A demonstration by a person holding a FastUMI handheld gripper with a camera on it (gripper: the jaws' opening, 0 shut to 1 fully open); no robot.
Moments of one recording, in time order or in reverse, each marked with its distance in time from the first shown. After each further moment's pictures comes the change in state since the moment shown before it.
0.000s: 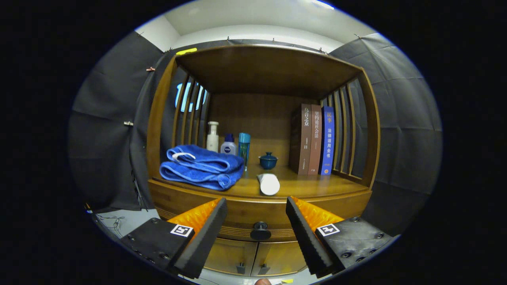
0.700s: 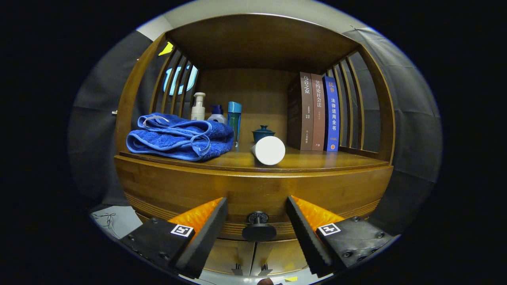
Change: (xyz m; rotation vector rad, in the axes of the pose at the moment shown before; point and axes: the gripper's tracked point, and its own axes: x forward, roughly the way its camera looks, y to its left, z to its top) arm 0.071 -0.010 -0.097 -0.006 0.108 -0.048
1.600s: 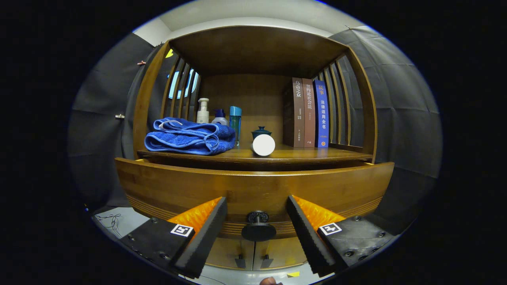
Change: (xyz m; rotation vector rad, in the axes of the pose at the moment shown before) arm -0.046 -0.002 -0.007 0.031 -0.014 0.000
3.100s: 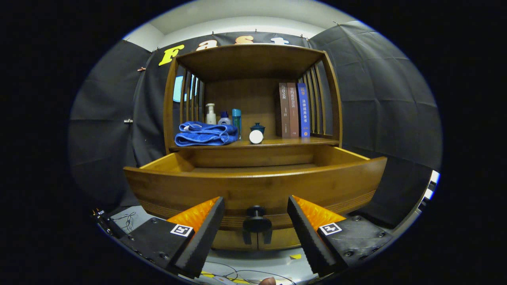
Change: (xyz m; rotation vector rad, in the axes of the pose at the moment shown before) arm -0.147 -0.012 -0.013 0.057 0.073 0.016
